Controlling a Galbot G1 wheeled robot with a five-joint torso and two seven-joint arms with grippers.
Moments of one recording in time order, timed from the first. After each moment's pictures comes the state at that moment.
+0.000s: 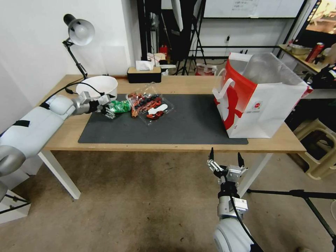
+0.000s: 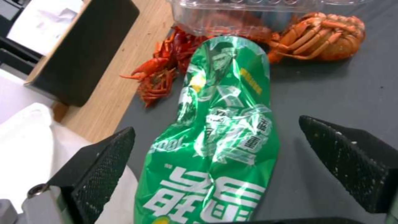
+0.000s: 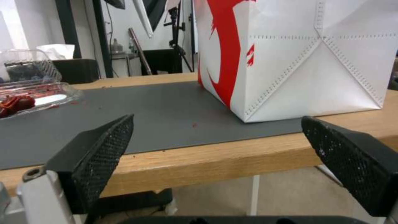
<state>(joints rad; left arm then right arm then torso) 0.01 -0.84 0.48 -0.78 -0.38 -0.17 0.81 -1.51 1.38 0.27 1.93 0.04 0.25 0.48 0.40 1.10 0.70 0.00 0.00</state>
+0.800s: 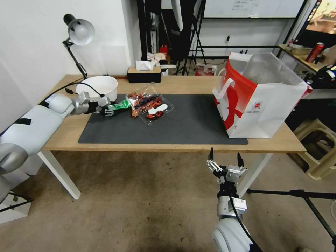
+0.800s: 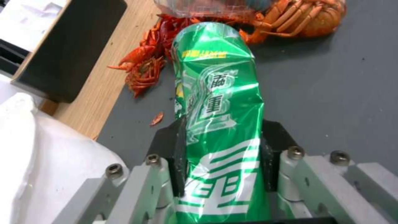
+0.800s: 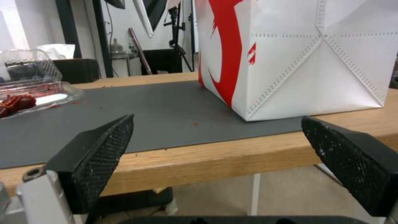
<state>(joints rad) 0.02 -0.84 0.45 -0.76 -0.34 -0.21 0.85 -1.51 1.39 0.27 1.93 0.04 0.25 0.48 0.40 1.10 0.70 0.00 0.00</state>
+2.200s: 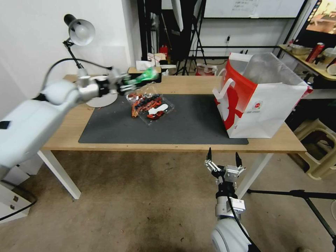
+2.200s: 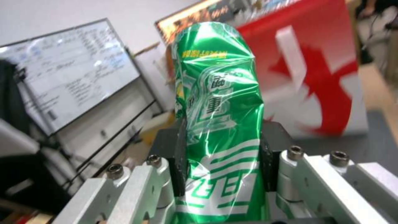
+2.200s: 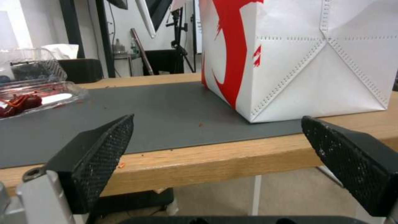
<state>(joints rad) 0.03 -0.82 0.41 -1.36 -0.82 -0.05 0.67 -1.51 1.39 0.26 1.93 0.02 0.25 0.48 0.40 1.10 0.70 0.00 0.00</state>
